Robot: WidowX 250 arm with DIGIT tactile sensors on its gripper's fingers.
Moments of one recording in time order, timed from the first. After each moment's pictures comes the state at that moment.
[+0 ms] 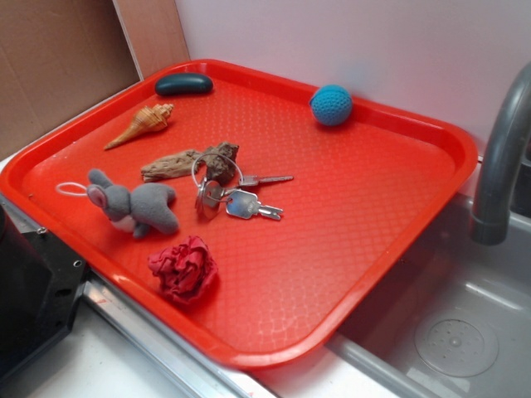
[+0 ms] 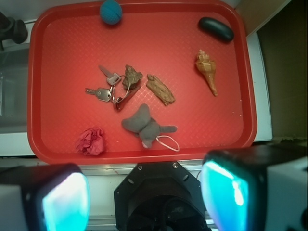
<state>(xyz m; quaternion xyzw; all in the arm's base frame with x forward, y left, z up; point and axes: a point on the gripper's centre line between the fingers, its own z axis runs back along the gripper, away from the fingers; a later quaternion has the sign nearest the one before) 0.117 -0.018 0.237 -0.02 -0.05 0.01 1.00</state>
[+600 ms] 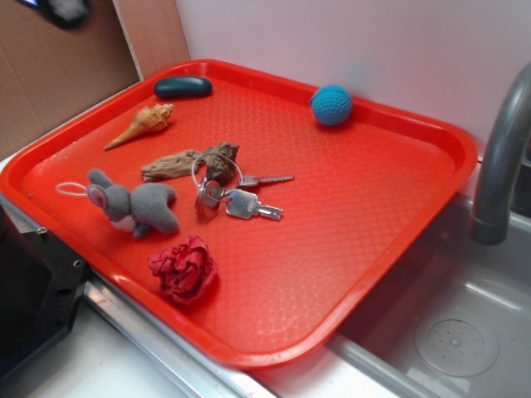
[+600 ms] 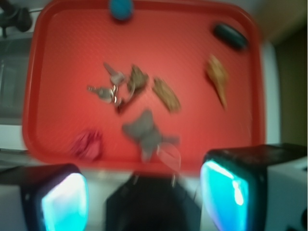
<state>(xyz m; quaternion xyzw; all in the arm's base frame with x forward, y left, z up) 0.166 0.003 0.177 -0.01 -0.03 -0.08 1.00</state>
